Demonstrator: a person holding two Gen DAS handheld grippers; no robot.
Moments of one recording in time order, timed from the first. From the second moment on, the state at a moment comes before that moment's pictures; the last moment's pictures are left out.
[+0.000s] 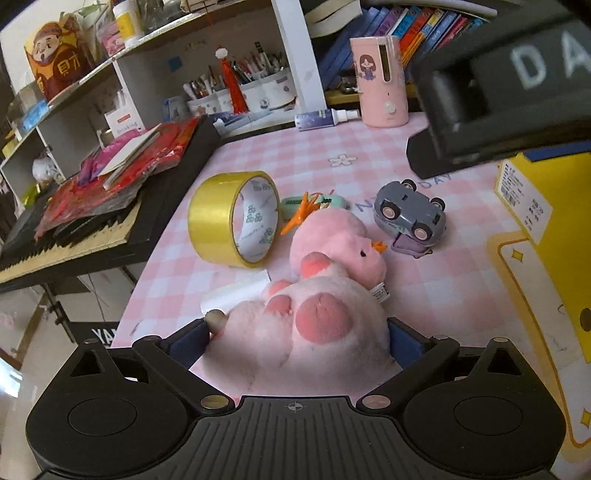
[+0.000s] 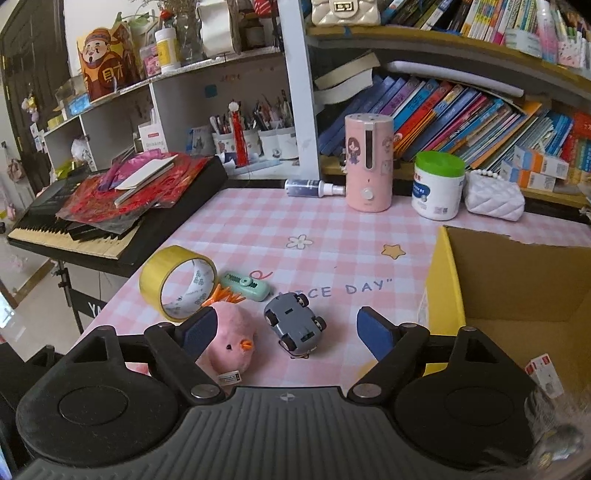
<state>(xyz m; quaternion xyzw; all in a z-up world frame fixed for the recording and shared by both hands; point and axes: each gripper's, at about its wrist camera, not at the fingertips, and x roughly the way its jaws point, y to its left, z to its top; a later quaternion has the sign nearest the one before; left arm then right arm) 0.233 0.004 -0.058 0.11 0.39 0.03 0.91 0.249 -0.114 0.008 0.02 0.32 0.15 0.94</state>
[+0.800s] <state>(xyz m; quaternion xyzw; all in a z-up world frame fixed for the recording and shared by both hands) 0.186 0.070 -0.011 -0.08 0.35 0.03 0.93 0.346 -0.064 -0.073 -0.04 0.42 0.10 0.90</state>
